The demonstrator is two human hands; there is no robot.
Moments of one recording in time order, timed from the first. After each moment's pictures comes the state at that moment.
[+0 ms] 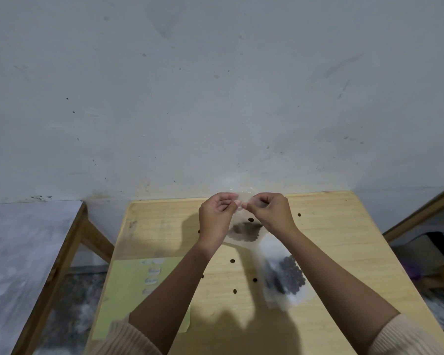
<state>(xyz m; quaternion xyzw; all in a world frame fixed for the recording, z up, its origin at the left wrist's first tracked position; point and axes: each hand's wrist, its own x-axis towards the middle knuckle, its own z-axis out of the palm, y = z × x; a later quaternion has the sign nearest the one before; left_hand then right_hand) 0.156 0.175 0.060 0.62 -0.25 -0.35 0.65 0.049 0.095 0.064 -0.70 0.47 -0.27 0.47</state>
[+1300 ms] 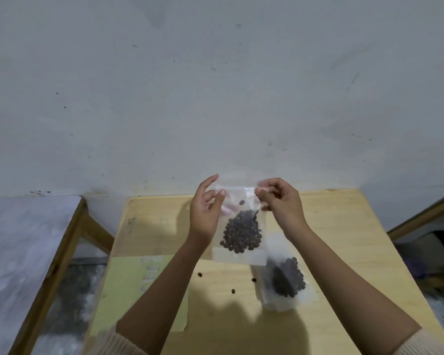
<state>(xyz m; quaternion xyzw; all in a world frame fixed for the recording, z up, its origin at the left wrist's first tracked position) 0.174 0.178 0.053 0.63 -0.32 -0.29 0.65 0.038 0.082 0.080 -0.57 0.43 -0.36 0.60</state>
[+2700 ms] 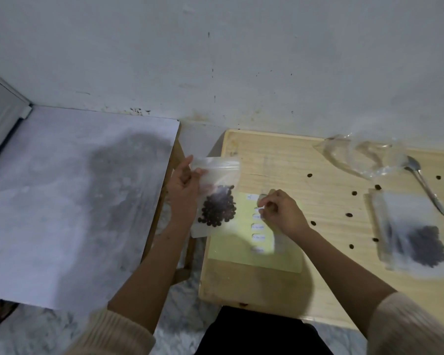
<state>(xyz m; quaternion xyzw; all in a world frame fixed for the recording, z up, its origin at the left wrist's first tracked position) 0.382 0.390 -0.026 0.70 -0.11 -0.21 0.67 0.207 0.257 -0.076 -0.82 0.39 -0.03 0.41</state>
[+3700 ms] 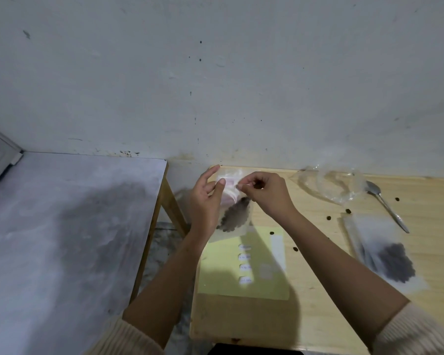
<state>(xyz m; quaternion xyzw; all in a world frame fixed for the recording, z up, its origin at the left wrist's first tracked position) 0.353 0.330 0.018 0.67 -0.23 -0.22 0.66 0.254 0.228 0.043 -0.73 0.38 -0.22 0.53</state>
